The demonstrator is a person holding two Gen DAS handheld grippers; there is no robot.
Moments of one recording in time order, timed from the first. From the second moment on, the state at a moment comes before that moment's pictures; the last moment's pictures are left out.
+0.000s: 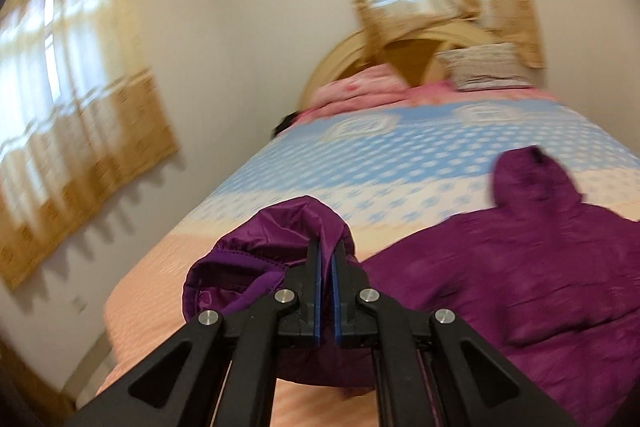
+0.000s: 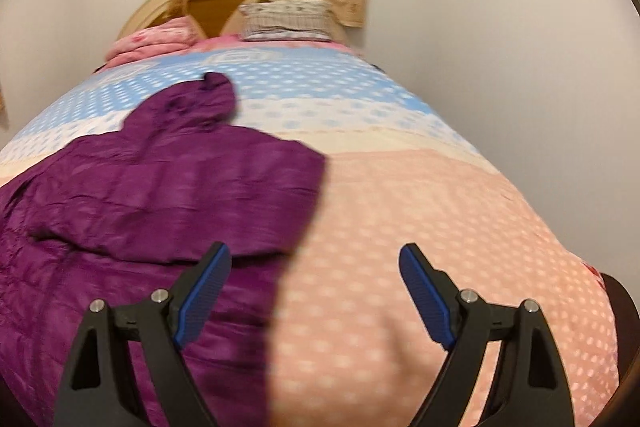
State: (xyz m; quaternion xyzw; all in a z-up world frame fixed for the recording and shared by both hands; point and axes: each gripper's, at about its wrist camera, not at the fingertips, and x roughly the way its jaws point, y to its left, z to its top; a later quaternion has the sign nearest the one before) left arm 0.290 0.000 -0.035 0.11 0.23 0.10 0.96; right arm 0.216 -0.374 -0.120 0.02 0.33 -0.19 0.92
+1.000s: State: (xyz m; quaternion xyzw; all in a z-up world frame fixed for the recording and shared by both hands) left arm 0.266 -0.327 -0.099 0.31 0.16 -0.10 0.93; right arm 0.147 -0.479 -0.155 0.09 0.34 -0.27 0.90
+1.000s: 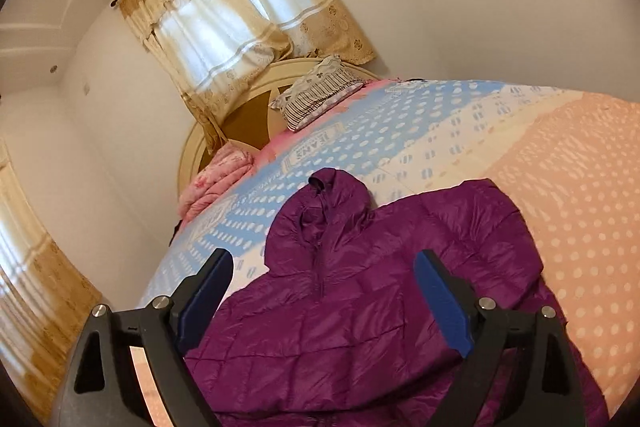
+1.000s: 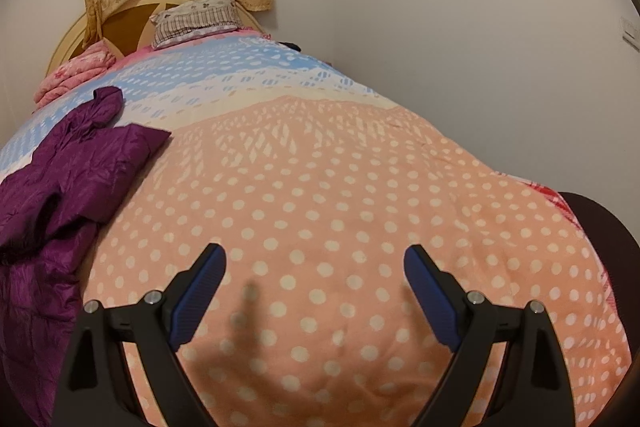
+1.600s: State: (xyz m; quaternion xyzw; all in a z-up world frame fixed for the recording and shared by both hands) left arm 0.367 -0.129 -0.100 0.21 0.25 0.12 0.94; right arm 0.196 -0.410 -0.122 0.12 0.33 -0.16 0.92
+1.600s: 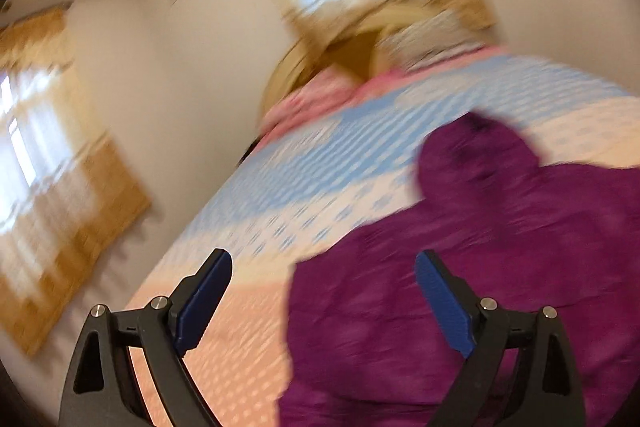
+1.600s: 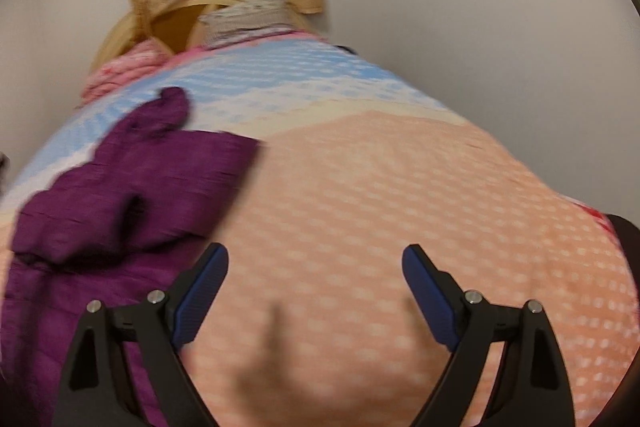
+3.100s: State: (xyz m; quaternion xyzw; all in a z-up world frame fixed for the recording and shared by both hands) left arm 0.472 -0.052 -0.210 0.04 0.42 0.09 0.90; right arm 0.358 -0.317 -0.184 0.09 0.39 -0.14 0.90
